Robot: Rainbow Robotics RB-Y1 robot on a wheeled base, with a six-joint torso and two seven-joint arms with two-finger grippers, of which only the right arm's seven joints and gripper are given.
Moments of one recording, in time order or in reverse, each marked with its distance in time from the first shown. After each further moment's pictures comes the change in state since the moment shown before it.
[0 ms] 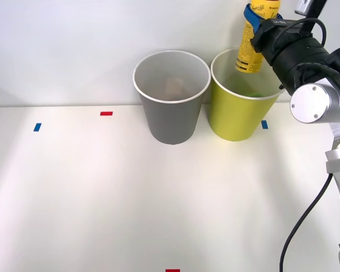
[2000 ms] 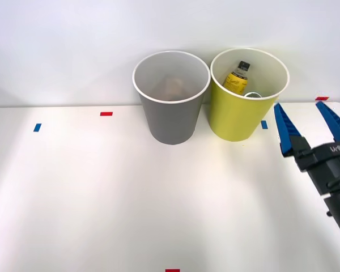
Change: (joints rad) arm 0.995 -0.238 0.137 -0.669 -0.101 -0.470 0.000
